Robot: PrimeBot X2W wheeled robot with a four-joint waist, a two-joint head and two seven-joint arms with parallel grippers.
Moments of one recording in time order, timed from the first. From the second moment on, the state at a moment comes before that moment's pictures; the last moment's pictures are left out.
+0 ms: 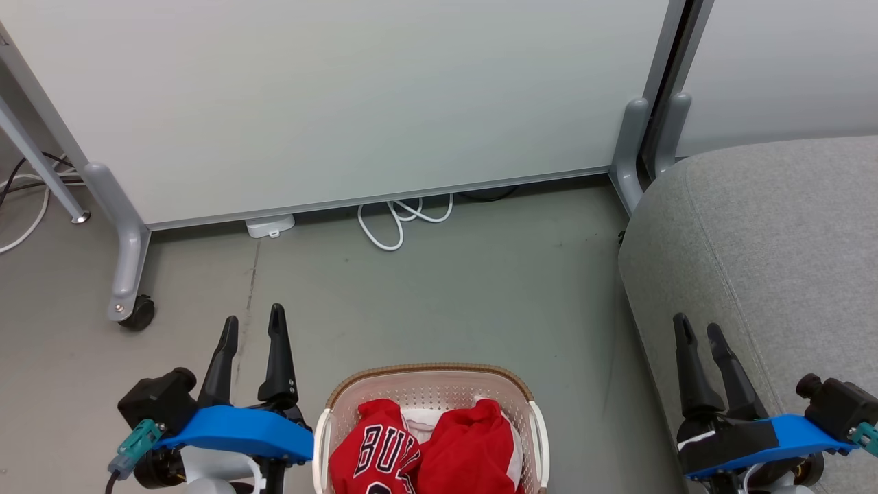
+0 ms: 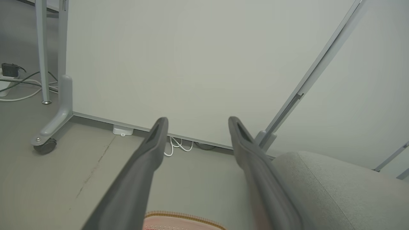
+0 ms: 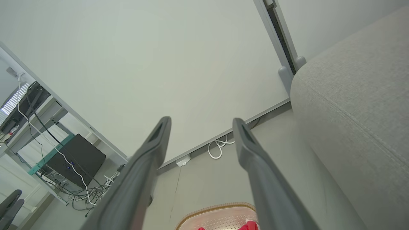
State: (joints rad) left arm -0.08 0.05 -0.11 0.20 -0.52 -0.05 -0.14; right arm -0.05 -0.04 0.00 0.17 0.64 0.13 -0.14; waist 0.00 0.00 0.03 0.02
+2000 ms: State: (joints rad) left arm -0.09 0.06 -0.23 0.25 -0.02 -0.05 -0.26; right arm -0.03 -0.05 0.04 0.18 0.14 0.13 -0.26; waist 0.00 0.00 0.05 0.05
